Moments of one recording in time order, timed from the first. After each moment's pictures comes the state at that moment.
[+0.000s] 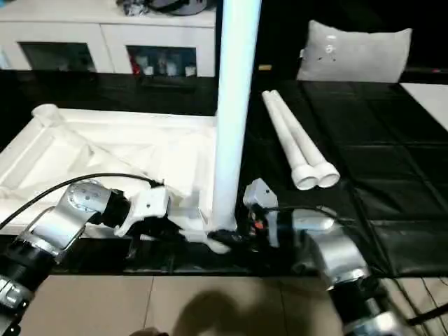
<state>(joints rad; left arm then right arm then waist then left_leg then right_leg) -0.52 0.48 -0.39 0.34 0.02 0.19 -1.21 -0.31 -0.29 0.17 0.27 0.23 0.25 1.02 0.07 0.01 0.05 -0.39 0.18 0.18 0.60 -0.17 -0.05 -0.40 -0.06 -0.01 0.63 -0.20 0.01</state>
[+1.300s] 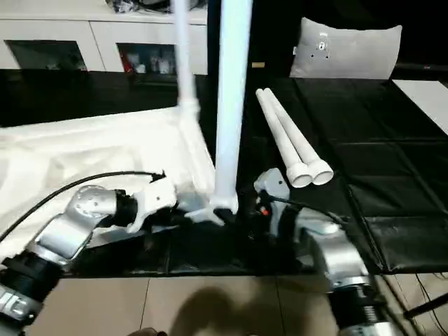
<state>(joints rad) -0.48 0.47 -0.39 0.27 0.07 0.17 -1.12 -0.30 -0.38 0.13 0.25 0.21 0.19 1.00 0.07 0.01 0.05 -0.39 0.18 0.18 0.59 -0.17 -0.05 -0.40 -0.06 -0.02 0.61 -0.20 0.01</state>
